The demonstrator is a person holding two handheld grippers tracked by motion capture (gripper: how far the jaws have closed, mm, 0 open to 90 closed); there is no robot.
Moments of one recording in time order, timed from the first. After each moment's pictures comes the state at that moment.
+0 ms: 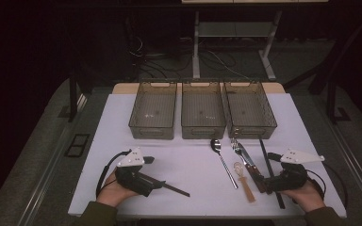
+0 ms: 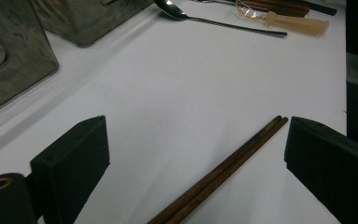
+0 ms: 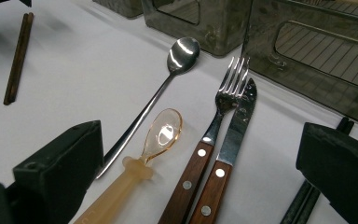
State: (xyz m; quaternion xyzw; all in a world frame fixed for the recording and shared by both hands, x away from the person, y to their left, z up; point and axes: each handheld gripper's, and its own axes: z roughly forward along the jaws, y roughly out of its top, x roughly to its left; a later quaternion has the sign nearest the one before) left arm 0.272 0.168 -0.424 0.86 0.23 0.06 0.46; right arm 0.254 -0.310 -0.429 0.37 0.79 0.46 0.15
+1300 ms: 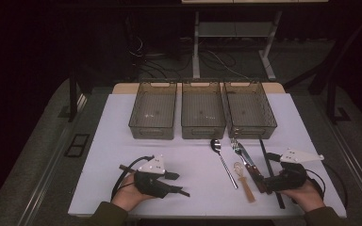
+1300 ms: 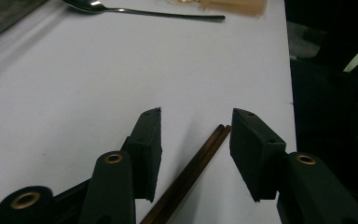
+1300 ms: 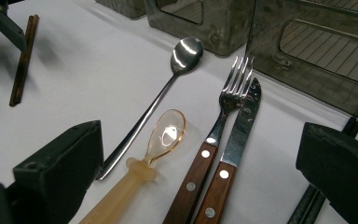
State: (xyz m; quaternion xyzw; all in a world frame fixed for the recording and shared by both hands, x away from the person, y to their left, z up) left arm 0.267 0.121 -0.433 0.89 0.14 -0.01 0.44; right arm 0.256 -0.310 -0.430 0.37 0.79 0.47 0.14
